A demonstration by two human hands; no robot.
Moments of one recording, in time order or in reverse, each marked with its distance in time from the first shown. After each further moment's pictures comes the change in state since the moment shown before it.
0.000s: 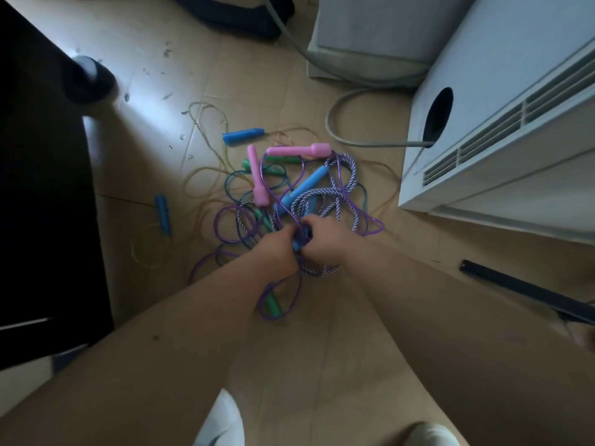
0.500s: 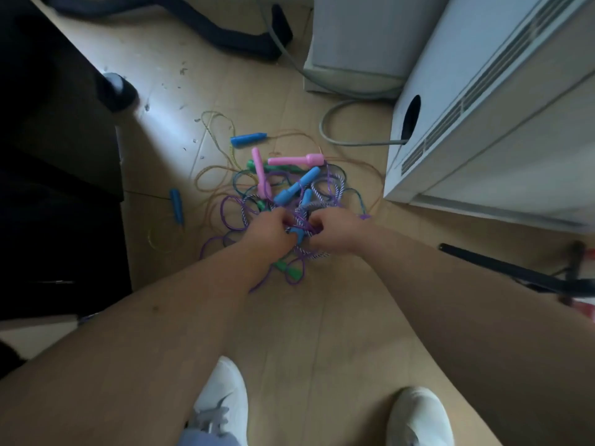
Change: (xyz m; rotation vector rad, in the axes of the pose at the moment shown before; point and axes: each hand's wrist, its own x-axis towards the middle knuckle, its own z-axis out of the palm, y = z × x) left_hand -0.063 0.010 -0.012 -0.088 0.276 0.011; right_hand -0.092 -0.015 -0.024 -0.131 0.050 -0.116
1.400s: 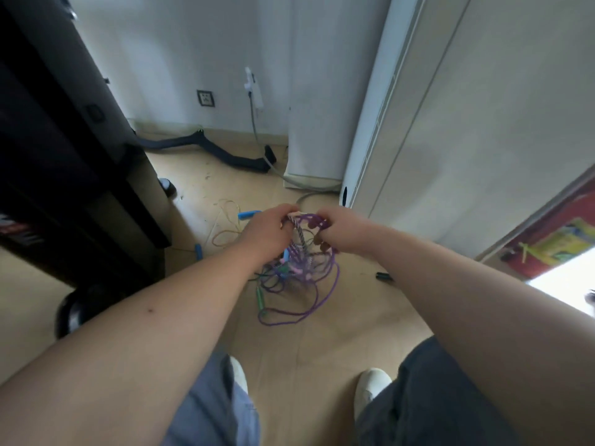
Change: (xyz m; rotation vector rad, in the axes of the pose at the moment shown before) left_hand -0.247 0.103 -0.132 -0.178 0.287 0.373; right_hand -0.280 -0.111 -0.080 0.175 0.349 -0.009
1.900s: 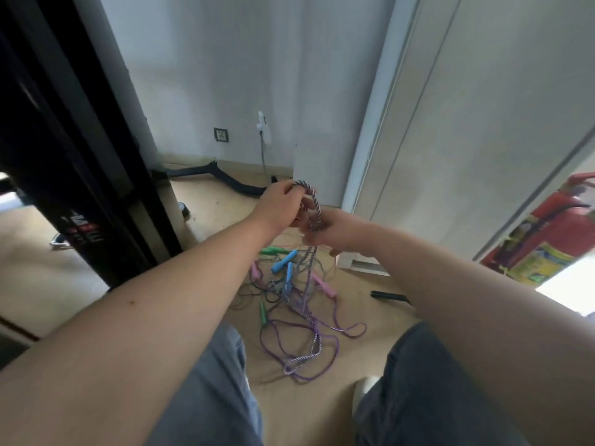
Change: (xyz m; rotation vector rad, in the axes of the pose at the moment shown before) left_hand -0.056 0.092 -0.076 -0.680 0.082 -0.016; right_hand -0.084 -0.063 -0.022 0.033 -0.021 -0.125
